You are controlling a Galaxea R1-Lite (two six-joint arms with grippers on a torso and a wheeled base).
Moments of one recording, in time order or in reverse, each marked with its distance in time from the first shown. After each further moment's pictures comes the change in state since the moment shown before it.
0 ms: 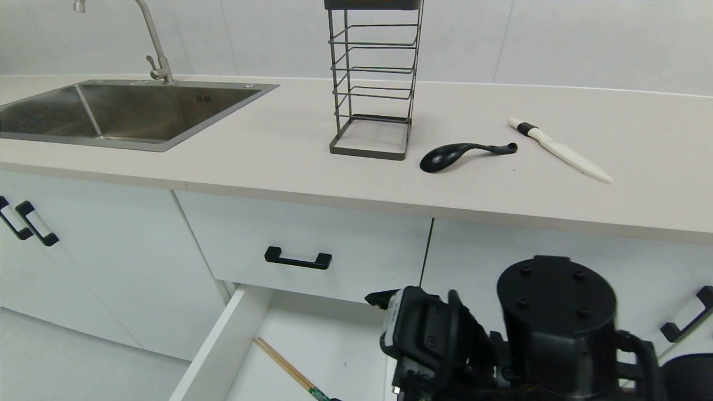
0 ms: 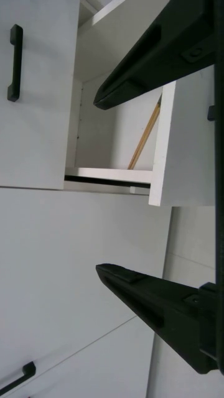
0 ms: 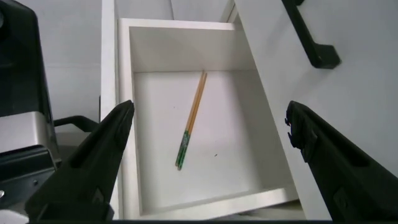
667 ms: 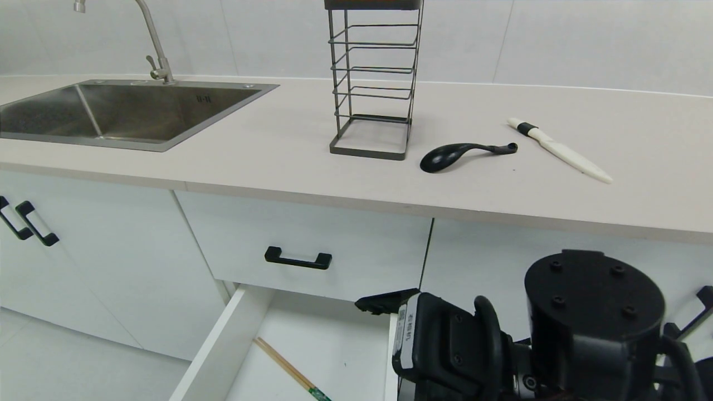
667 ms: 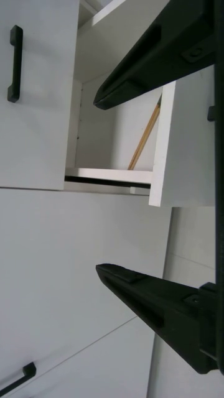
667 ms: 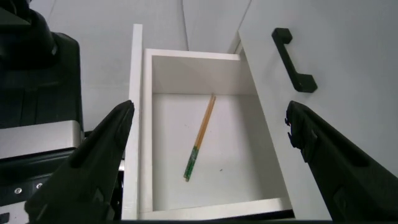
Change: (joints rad) left arm 0.000 0.000 0.000 0.000 0.000 0.000; right arm 0.025 -0.034 -0.014 0.005 0.089 -0.017
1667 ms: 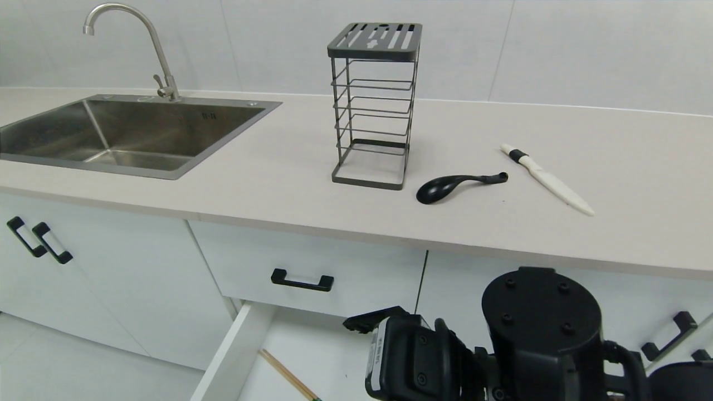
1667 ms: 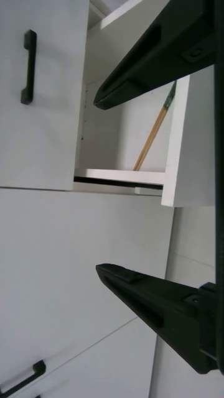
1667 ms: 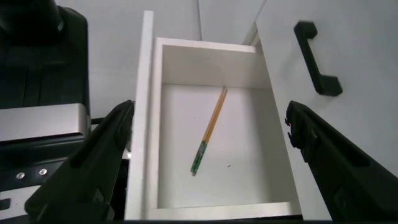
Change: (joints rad) left arm 0.000 0.000 0.000 0.000 0.000 0.000; right arm 0.004 0.069 -0.004 -0.004 0.022 -0.006
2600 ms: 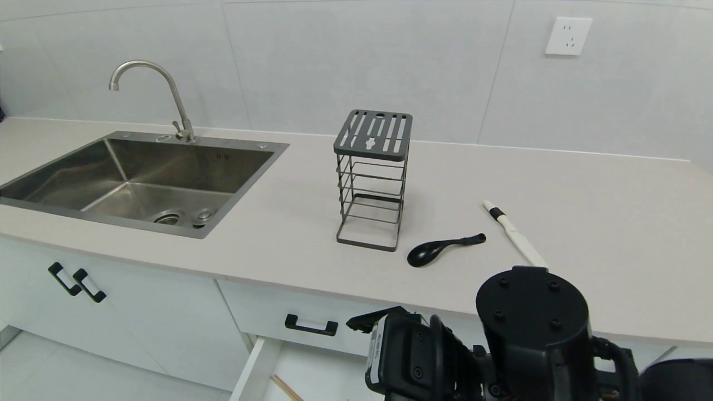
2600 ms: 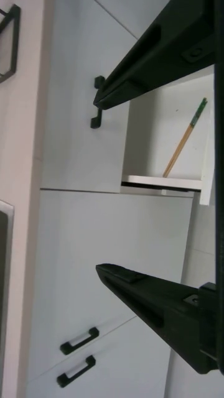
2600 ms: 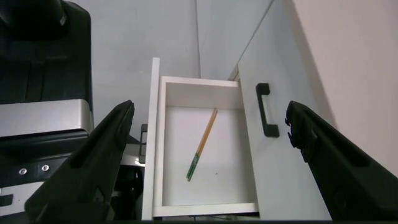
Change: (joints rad) left arm 0.000 0.000 0.000 0.000 0.000 0.000; right arm -0.005 0.013 0.002 0.005 0.000 0.000
